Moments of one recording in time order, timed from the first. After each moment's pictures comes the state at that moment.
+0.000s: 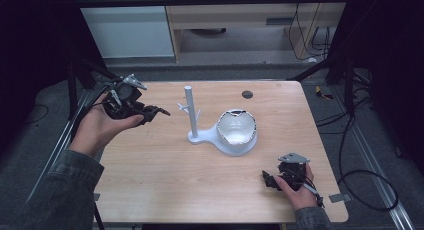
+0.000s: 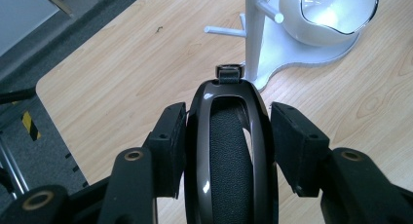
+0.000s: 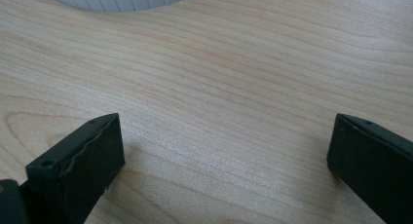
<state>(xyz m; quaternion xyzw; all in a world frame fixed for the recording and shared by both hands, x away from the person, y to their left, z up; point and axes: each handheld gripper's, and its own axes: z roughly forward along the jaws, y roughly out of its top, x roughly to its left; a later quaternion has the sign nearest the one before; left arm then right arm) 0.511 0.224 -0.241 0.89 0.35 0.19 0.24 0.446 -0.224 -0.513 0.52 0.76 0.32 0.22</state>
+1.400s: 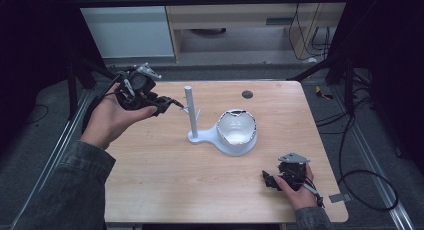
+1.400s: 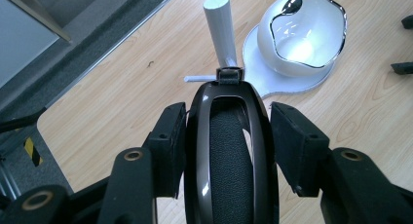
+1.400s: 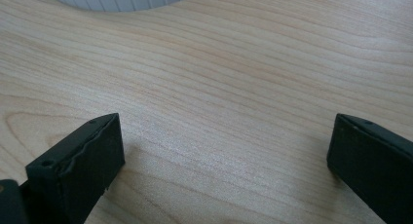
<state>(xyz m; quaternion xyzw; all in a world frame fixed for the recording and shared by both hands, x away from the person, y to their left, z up) 0.510 0.190 -0.218 0.89 0.33 0.20 0.25 0.446 -0.224 -0.513 0.52 0.76 0.33 0.22</state>
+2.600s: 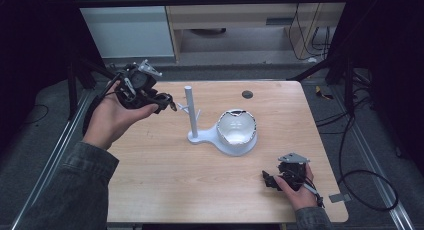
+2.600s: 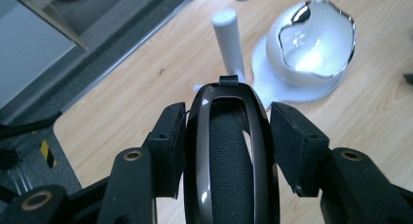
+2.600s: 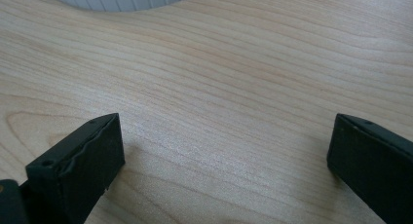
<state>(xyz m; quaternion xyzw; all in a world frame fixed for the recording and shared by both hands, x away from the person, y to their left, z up) 0.509 0.182 -0.207 0.88 0.33 0.23 0.26 0.445 -0.224 -0.513 0.52 0.76 0.33 0.22</state>
